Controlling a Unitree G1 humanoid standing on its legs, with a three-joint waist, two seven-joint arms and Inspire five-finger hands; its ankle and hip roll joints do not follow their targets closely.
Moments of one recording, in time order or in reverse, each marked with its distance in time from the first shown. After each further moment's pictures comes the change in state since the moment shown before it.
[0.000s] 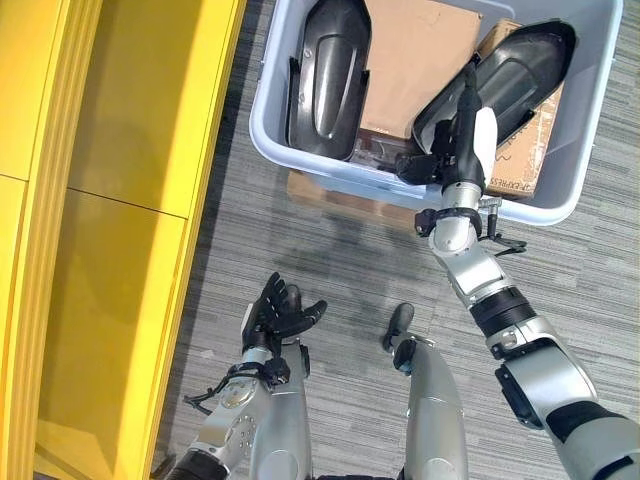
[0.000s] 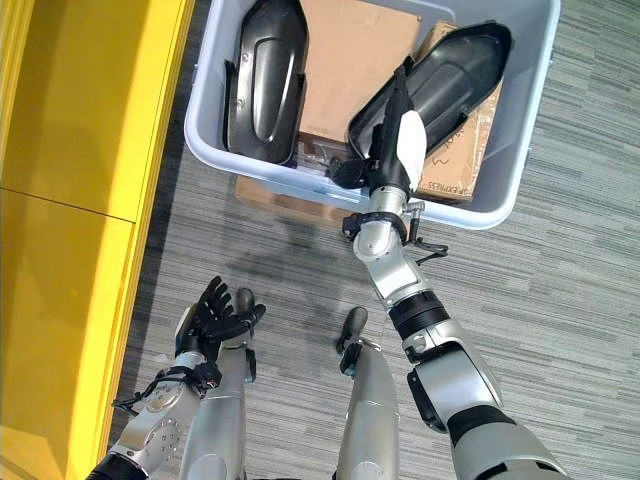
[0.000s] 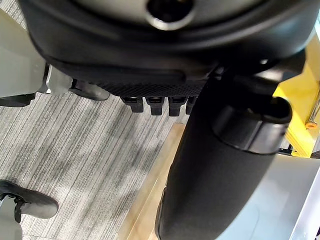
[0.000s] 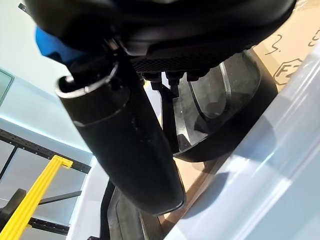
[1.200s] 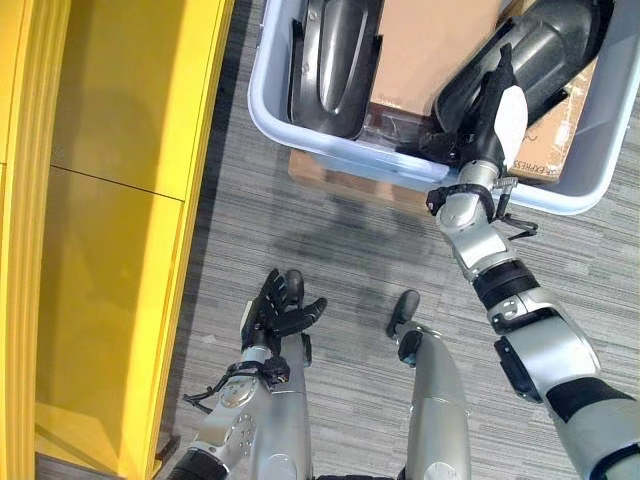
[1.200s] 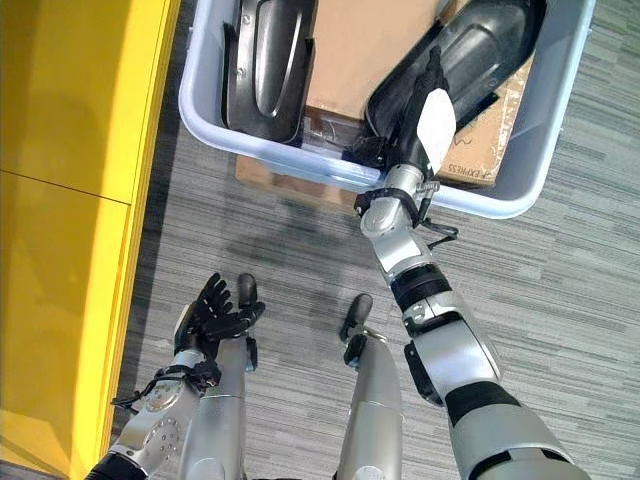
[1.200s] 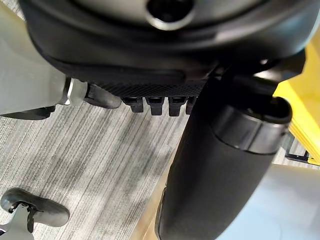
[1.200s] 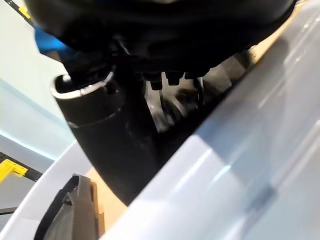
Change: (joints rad) left arm -0.002 0.002 -0.002 -0.010 0.007 -0.014 0.004; right arm -0.176 -0.005 -0.018 0.234 -0.024 0.032 -0.107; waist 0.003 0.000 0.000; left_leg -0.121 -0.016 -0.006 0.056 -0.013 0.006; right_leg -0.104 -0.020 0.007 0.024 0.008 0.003
